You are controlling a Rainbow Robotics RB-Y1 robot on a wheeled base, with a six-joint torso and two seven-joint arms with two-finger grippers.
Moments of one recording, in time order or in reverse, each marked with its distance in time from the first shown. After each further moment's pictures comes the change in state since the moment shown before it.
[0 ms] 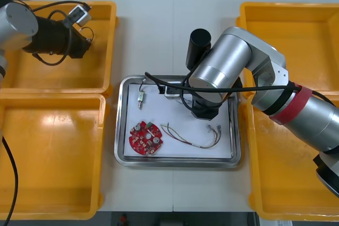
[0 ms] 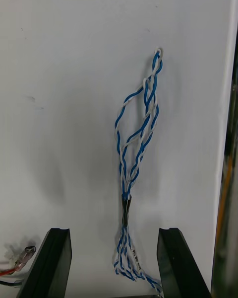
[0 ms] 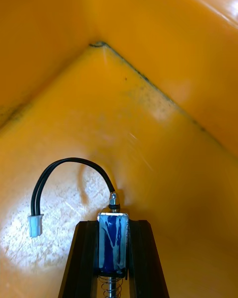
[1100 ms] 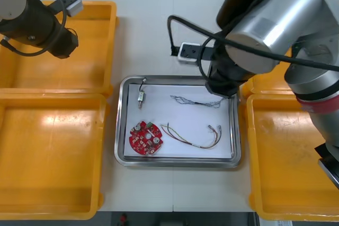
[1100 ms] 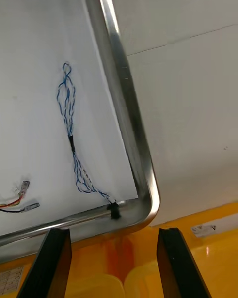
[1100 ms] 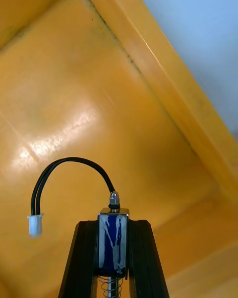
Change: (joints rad) right arm 0.051 0.001 -0.346 -0.354 0.019 0.290 -0.041; left arm 0.110 0.017 0.052 -0.771 -0.353 0.763 0.686
